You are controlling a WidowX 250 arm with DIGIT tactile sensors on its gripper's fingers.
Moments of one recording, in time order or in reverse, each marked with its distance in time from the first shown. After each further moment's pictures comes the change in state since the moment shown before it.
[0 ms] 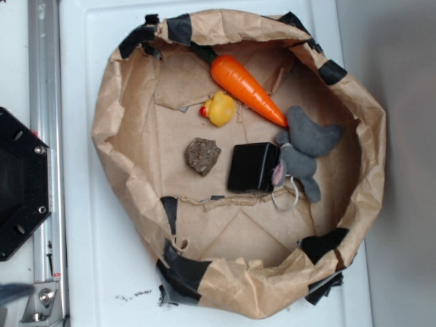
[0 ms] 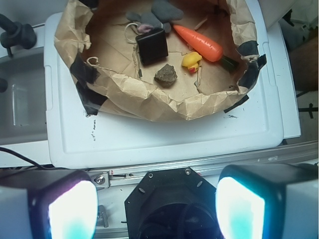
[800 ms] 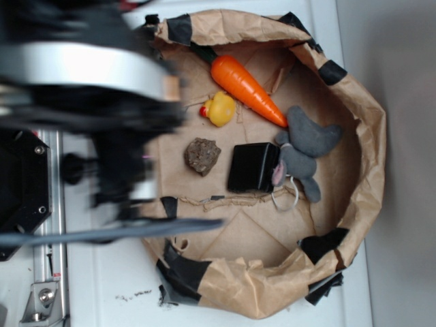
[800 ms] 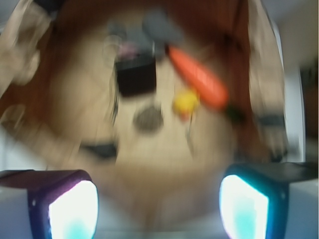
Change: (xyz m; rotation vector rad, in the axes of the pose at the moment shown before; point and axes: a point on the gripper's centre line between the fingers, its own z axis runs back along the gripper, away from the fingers) arm 0.094 0.026 -0.093 0.075 -0.038 -0.176
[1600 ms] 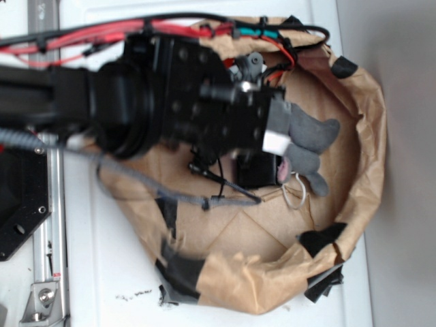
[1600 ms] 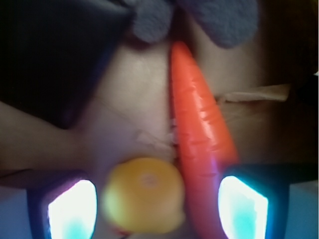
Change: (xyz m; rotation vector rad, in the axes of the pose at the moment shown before) arm 0.034 0.050 -0.124 0.177 0.139 -0.426
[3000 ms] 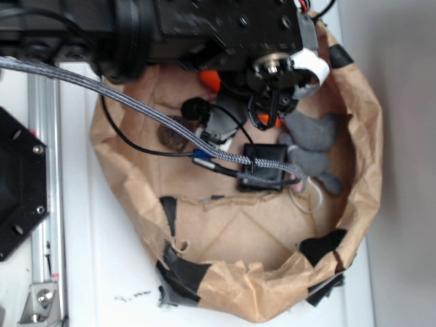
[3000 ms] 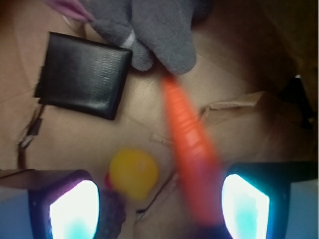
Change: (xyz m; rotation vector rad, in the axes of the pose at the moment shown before) arm -0.011 0.006 0.046 -0.203 -0.049 0.100
